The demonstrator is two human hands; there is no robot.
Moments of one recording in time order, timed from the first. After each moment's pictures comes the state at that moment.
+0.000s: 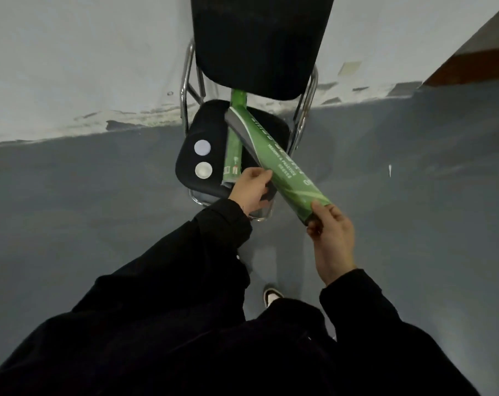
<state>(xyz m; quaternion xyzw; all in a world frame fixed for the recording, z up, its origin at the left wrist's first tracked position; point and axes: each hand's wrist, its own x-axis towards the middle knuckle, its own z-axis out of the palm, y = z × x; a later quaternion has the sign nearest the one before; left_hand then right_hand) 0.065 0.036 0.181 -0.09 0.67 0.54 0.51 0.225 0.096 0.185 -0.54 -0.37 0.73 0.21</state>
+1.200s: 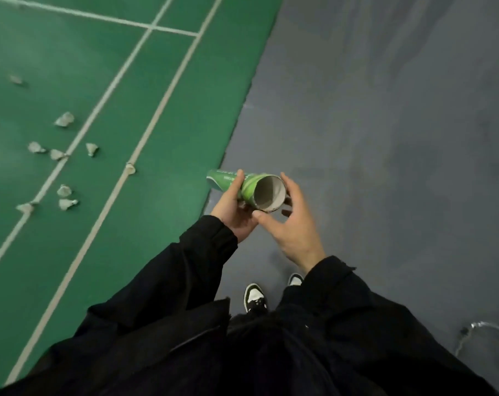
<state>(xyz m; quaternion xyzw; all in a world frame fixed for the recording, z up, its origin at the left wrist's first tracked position) 0.801 -0.659 0.234 -0.46 0.05 0.84 -0.29 0.676 -0.575 0.251 0.45 -0.67 0.41 -0.43</state>
